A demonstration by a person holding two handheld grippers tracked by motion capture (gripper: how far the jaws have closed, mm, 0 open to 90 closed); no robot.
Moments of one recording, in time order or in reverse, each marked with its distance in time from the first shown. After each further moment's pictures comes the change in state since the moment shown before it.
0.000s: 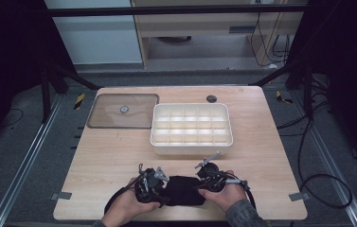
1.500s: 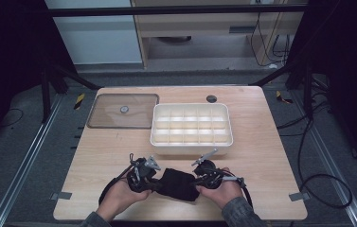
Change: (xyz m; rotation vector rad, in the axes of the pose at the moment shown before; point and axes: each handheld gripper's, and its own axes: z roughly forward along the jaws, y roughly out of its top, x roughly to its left) left arm 0.026 0.005 -0.027 -0.061 0.014 -0.026; right arm 0.002 0.011 0.004 -0.030 0.029 -0.007
